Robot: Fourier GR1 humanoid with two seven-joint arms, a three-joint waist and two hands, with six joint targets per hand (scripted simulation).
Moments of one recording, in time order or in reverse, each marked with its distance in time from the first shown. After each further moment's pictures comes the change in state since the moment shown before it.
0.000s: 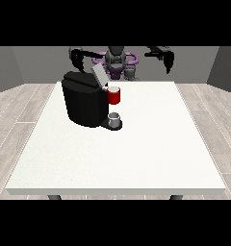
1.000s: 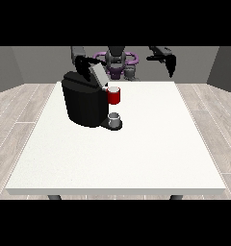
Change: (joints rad) left arm 0.057 0.063 -0.018 -0.127 0.050 0.050 -0.004; right arm -0.185 0.011 0.014 0.146 0.063 0.010 -0.062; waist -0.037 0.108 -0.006
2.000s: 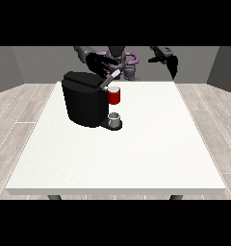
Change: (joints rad) left arm -0.003 0.023 -0.013 0.026 0.007 0.038 -0.002; right arm -0.141 0.044 0.066 0.069 0.093 -0.018 0.030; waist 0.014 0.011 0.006
